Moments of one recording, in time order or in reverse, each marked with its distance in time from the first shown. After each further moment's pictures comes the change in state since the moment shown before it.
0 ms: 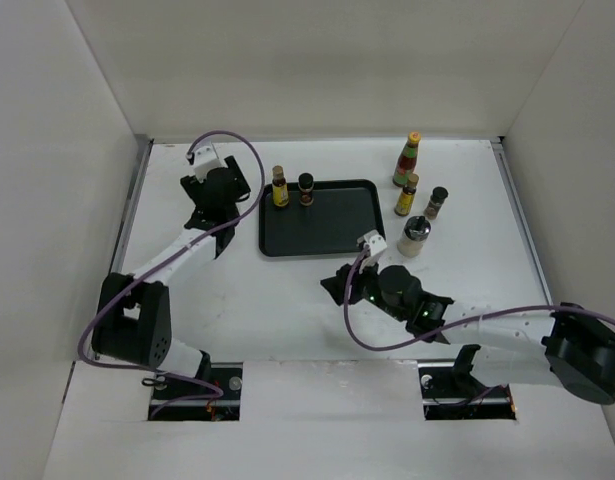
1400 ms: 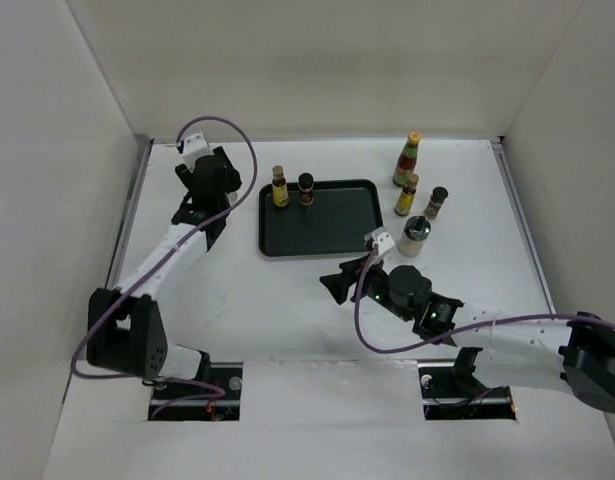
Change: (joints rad) left arm 0.073 0.023 0.108 -0.188 0.087 -0.031; right arm 0.016 -0.063 0.014 0.001 -0.006 -0.032
